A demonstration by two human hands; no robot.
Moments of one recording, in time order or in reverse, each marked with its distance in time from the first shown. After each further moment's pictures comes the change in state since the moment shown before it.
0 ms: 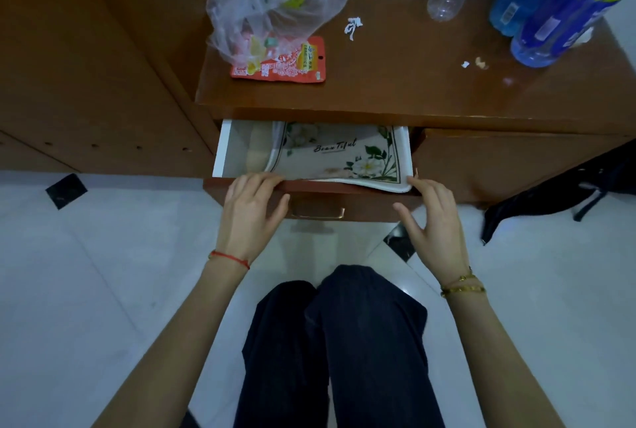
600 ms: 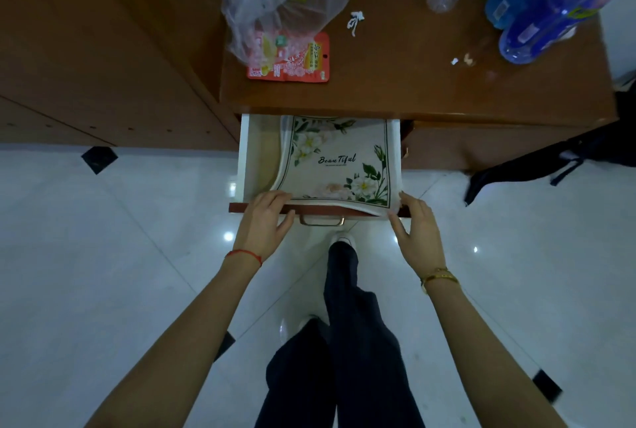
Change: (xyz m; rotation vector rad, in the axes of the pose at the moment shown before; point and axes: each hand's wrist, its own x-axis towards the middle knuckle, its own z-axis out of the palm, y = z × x) left_hand -0.023 0.033 -0.066 -0.154 -0.416 -0.208; right_hand -0.029 -0.044 -0.047 0.068 -0.246 0.326
